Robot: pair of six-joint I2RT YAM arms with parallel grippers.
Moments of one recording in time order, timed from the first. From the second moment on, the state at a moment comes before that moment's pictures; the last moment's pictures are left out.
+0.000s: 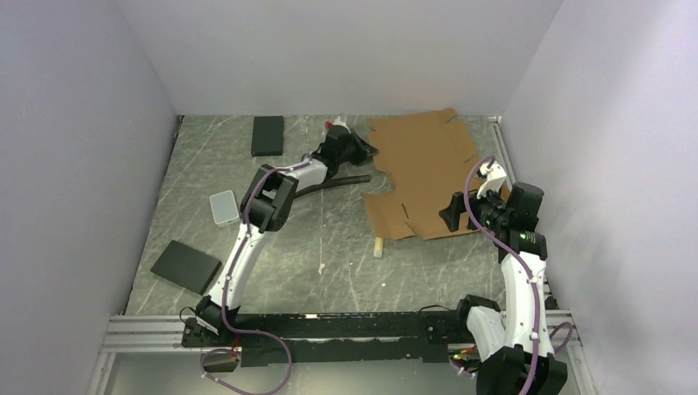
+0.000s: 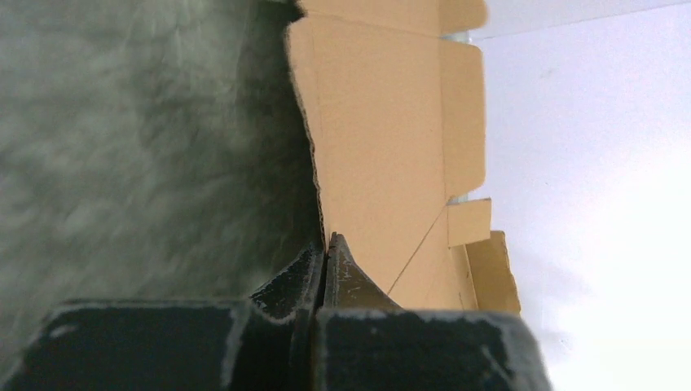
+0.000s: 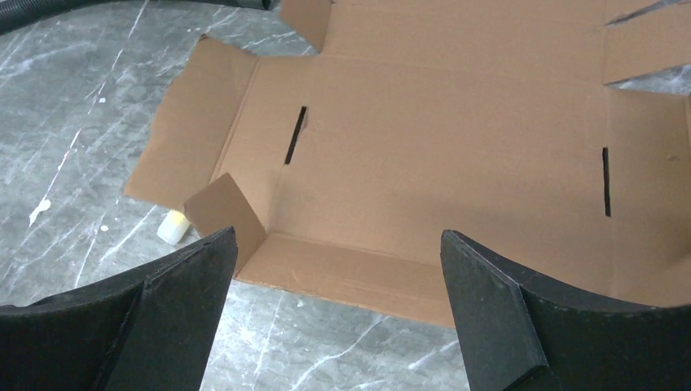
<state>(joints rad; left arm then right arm) -0.53 2.64 2.05 0.25 0.25 -1.09 -0.28 0.82 0.70 -0.50 -0.65 -0.25</state>
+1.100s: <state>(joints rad) -0.50 1.01 0.45 1.00 -0.09 -0.84 -0.26 0.95 0.74 -0.69 -1.21 -0.50</state>
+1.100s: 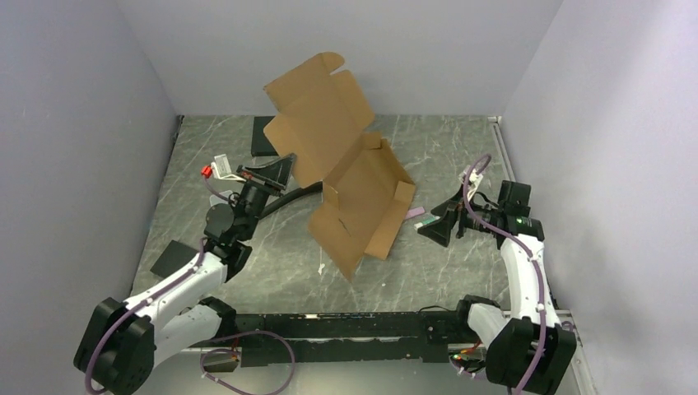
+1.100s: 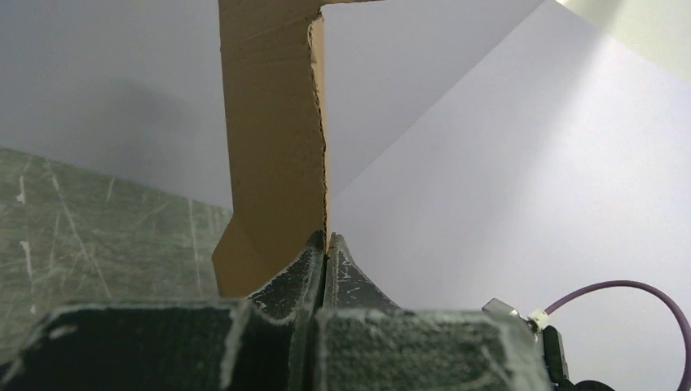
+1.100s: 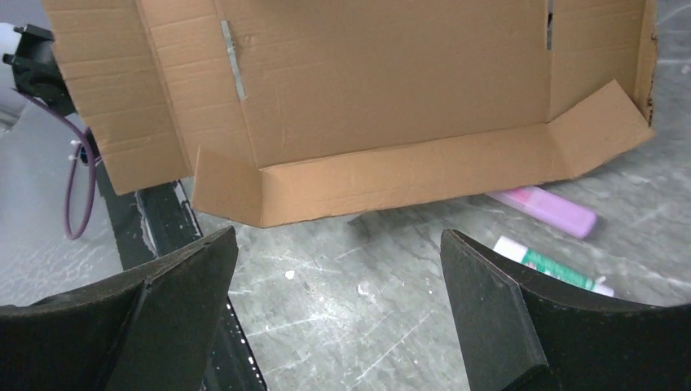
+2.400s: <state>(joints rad) -0.50 0.84 0.68 0.49 -0.12 -0.56 -0.09 1.30 0.74 -0.96 -0.61 -1.60</state>
